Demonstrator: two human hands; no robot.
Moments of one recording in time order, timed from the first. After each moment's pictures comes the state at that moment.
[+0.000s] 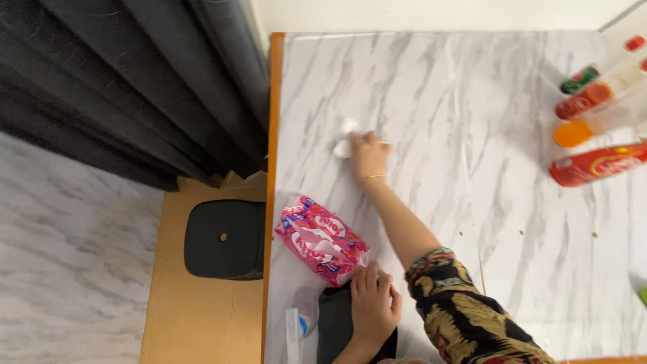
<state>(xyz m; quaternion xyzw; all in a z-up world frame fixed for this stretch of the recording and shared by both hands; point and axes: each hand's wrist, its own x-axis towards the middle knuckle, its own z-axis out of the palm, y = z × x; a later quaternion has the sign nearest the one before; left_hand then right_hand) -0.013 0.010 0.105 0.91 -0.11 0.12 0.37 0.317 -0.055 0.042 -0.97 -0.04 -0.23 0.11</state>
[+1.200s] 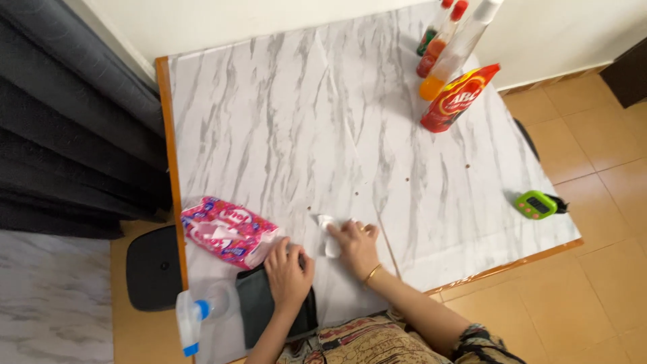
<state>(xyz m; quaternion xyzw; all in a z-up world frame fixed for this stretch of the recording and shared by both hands) -0.014 -0.006 0.111 0.95 -0.10 0.14 0.27 -0.016 -0.201 0.097 -0.97 -0.06 -0.15 0.18</state>
